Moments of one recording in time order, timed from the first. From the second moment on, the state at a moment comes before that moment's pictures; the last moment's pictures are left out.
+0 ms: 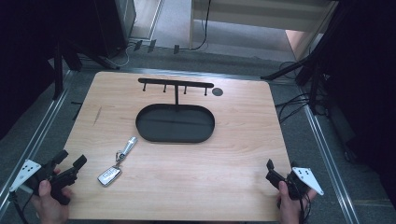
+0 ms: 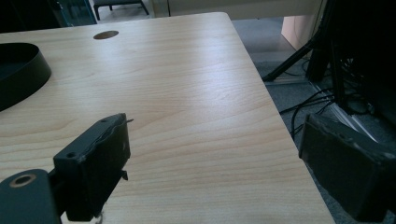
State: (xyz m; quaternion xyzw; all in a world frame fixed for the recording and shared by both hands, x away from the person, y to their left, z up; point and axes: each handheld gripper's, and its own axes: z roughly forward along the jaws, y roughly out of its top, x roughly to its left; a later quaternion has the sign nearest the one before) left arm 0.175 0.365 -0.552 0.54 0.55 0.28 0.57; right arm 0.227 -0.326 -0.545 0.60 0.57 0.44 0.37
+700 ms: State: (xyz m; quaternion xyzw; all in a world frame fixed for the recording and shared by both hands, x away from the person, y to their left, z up) left arm 0.190 0.344 -0.522 0.64 0.54 0.30 0.45; right arm 0.227 -0.329 -0.546 0.60 0.56 0.44 0.35
